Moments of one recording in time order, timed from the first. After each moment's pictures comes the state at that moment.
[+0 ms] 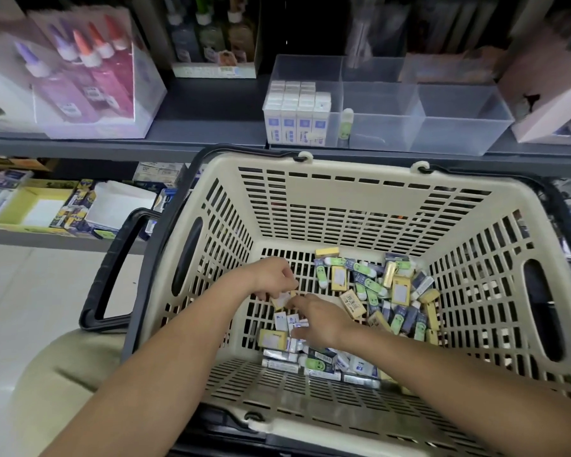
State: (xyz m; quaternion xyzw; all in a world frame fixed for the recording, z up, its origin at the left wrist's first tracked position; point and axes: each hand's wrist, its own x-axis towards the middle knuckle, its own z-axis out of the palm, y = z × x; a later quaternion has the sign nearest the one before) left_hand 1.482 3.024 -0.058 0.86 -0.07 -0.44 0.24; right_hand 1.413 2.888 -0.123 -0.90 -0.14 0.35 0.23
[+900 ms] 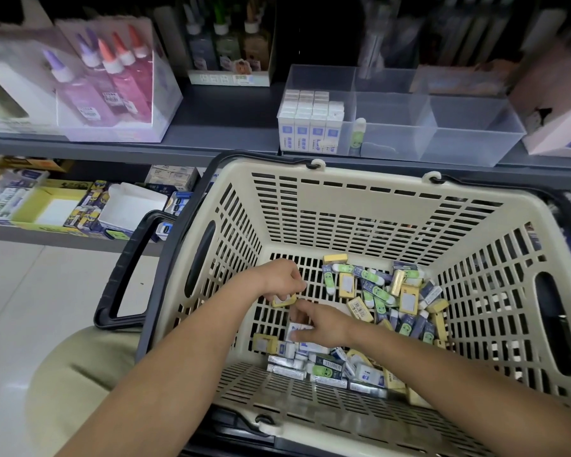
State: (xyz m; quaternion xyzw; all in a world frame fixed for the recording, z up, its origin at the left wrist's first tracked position) left_hand 1.483 3.025 -0.056 0.87 -0.05 -0.43 0.25; right_hand 1.423 2.886 -0.135 -0.85 -0.16 0.39 0.32
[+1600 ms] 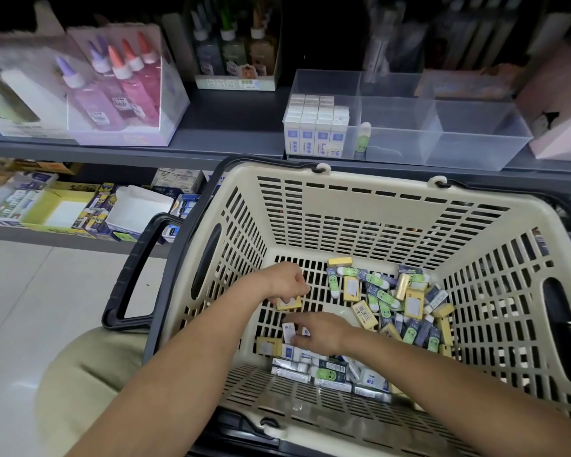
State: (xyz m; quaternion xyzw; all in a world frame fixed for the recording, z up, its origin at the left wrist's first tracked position) left_hand 1.484 3.024 -0.057 0.87 -0.05 -0.43 0.24; right_hand 1.420 2.898 -0.136 -0.87 -0.20 0.39 0.21
